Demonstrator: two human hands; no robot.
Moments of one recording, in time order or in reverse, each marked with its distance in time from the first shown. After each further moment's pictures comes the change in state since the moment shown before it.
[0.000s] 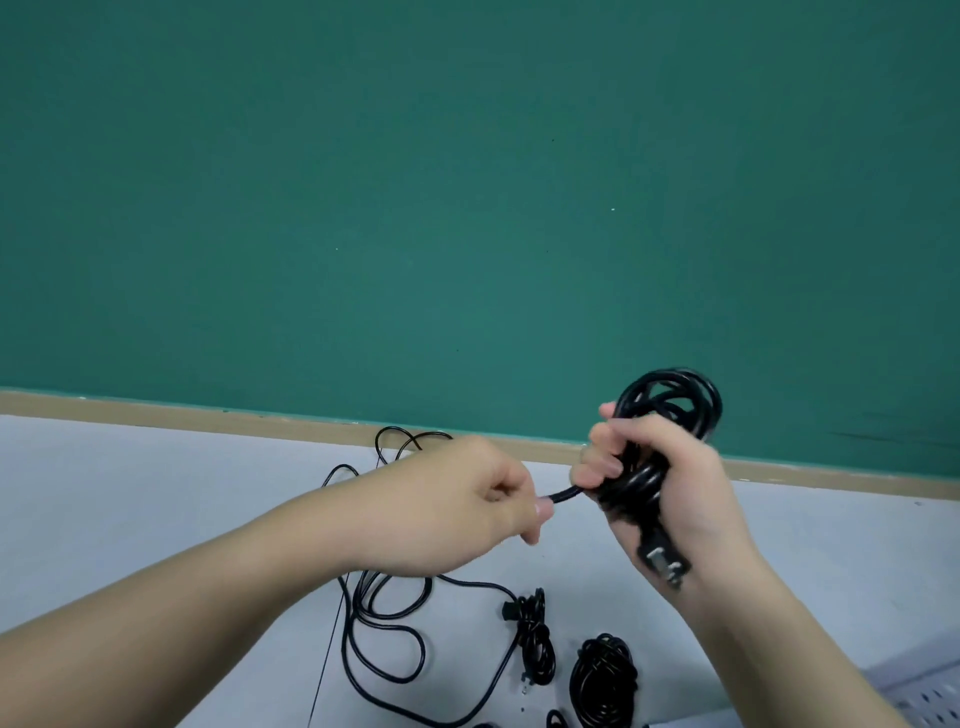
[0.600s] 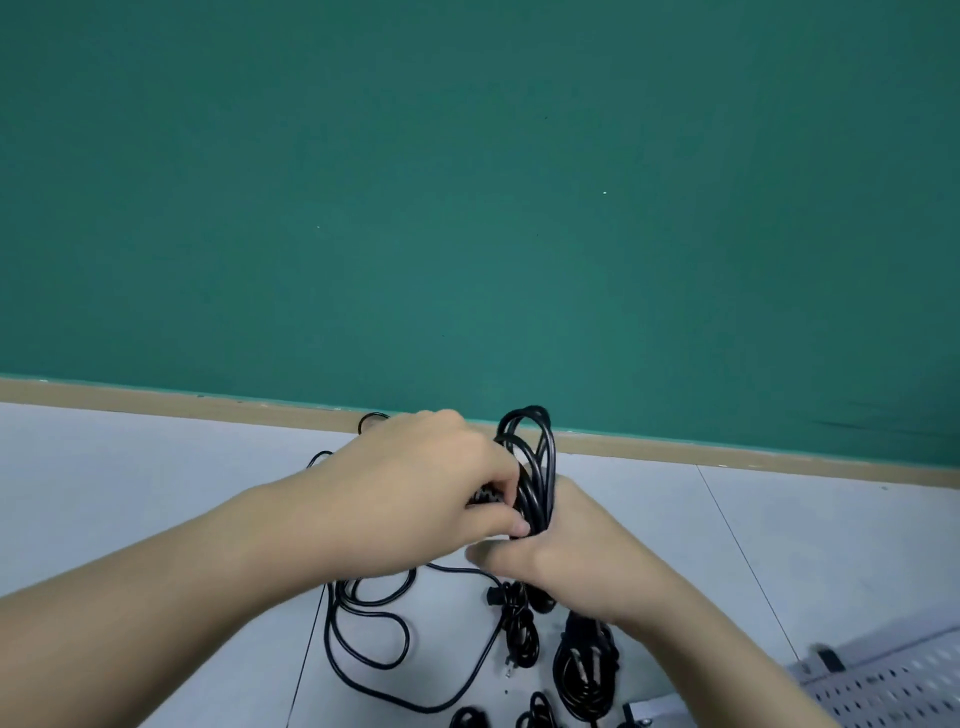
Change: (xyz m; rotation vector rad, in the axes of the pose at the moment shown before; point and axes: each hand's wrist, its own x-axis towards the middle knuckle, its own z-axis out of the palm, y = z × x) left_hand 0.000 -0.010 -0.003 0.529 0.171 0.228; right_hand -0.011 0.035 0.001 -1.158 -0.463 0.005
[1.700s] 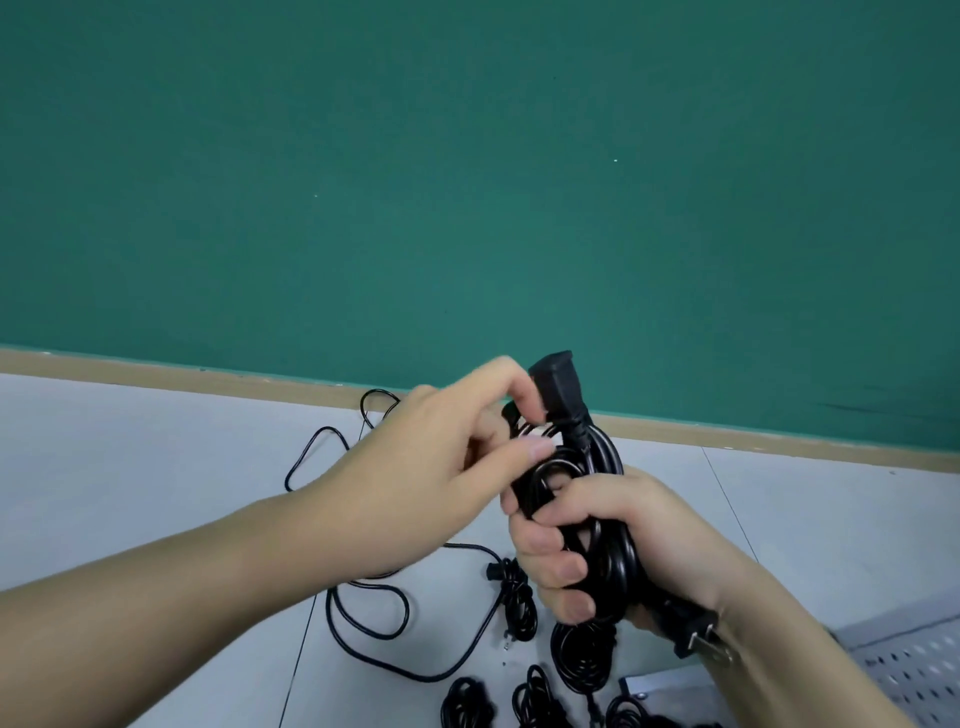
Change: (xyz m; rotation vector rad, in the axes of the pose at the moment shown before) left_hand 0.000 0.007 0.025 -0.634 0.299 0.050; right_hand -0.022 -0.001 -0.024 0.895 -0.295 0.257
